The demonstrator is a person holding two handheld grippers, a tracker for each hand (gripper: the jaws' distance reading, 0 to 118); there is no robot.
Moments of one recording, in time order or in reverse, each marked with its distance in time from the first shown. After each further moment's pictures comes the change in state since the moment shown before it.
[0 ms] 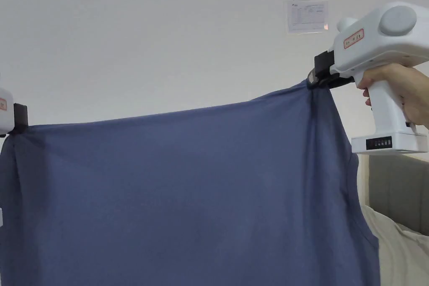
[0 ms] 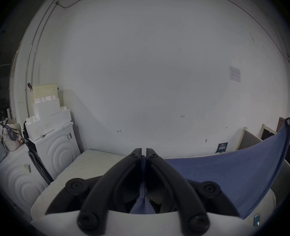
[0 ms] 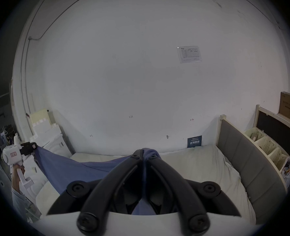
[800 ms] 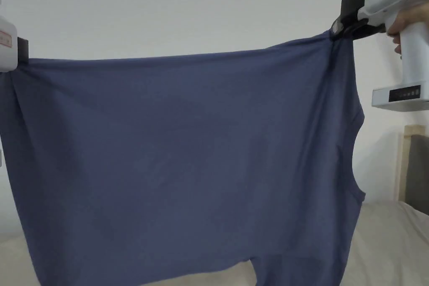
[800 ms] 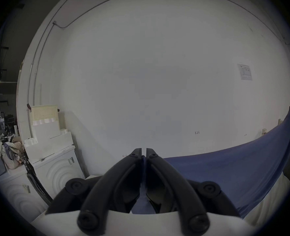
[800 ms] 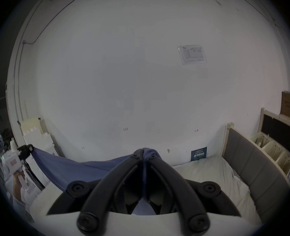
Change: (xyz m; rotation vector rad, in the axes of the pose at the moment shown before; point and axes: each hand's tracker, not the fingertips) left arm 0.048 0.011 -0.124 0.177 0.088 -0.098; right arm -0.006 0.023 -0.134 0.064 -0.042 -0.006
